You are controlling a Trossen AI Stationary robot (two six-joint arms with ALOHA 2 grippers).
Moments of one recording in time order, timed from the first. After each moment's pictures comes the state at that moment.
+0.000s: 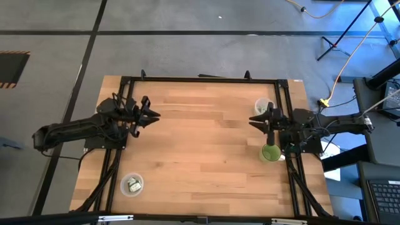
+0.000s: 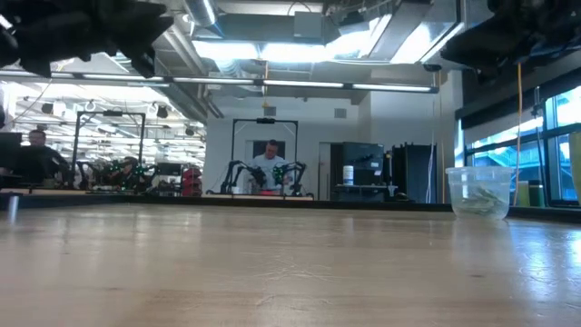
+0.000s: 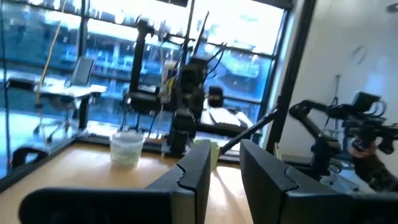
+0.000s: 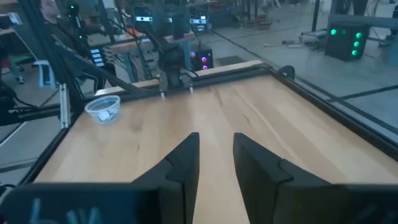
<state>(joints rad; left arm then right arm) 0.39 0.41 0.16 0.48 0.46 -0.30 0.08 0.37 0.34 -0.08 0.22 0.18</state>
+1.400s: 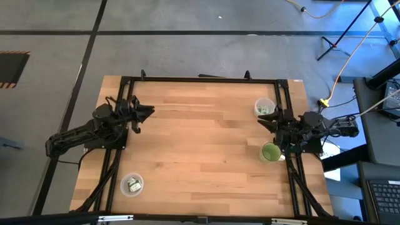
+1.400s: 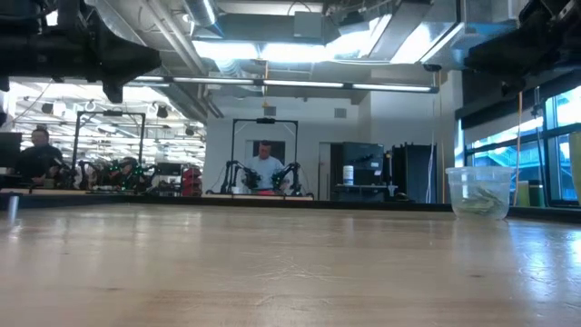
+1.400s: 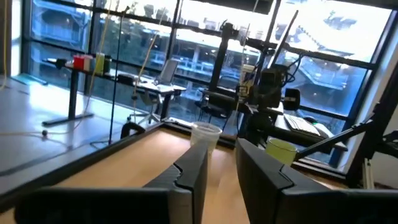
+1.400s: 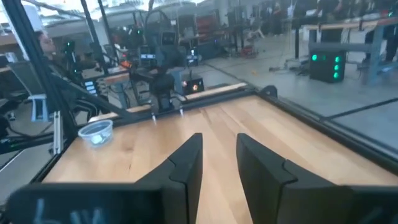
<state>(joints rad) 0.39 0.00 0.07 0.09 0.10 -0.27 0.16 0.00 0.22 -0.21 0.37 0.18</state>
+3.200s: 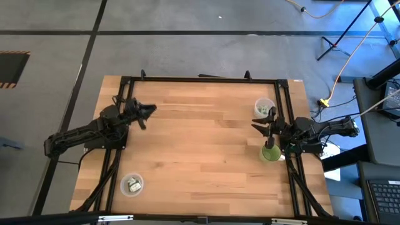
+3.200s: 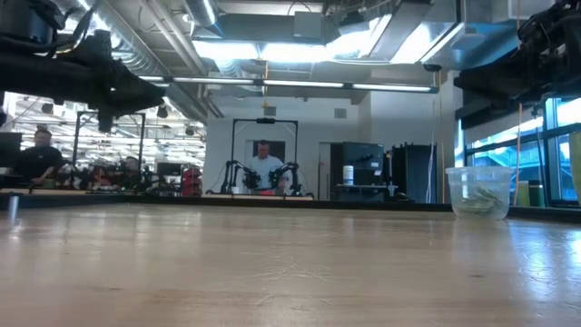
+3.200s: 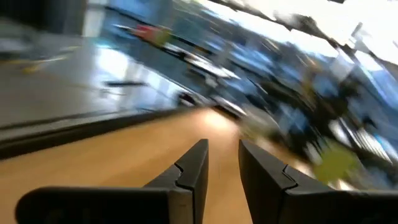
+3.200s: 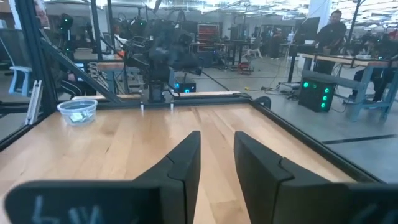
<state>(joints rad) 0.39 0.04 0.01 0.05 -0.09 -0.38 0.16 0.01 0.01 0.06 0.36 -0.03</state>
